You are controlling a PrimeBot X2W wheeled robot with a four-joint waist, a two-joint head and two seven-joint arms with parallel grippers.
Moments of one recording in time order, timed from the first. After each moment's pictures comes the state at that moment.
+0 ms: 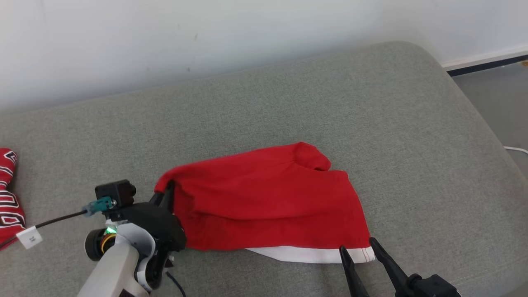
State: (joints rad) left arm -0.55 0.16 -0.33 0.74 -0.72 -0.07 -0.04; right arm 0.11 -0.07 0.24 0.00 0.20 0.13 -0.12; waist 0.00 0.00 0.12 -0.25
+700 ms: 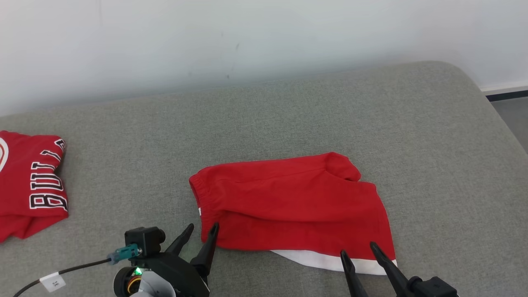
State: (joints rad) left arm -0.34 0.21 -0.47 0.53 -0.80 -0.13 -0.06; right arm 0.13 -0.08 0.24 -0.01 0.21 0.13 -0.10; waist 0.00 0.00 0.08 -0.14
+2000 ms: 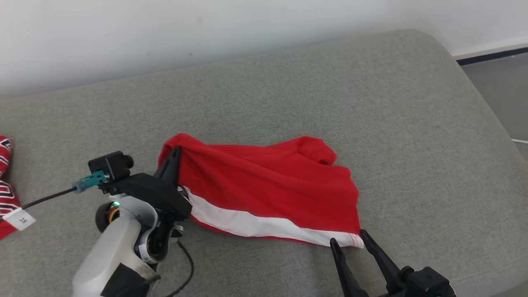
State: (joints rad) left arm -0.64 0.17 -0.41 0.68 -0.96 -0.08 -0.07; right arm 0.07 -0.07 0.28 0.01 0.22 0.13 -0.13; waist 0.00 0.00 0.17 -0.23
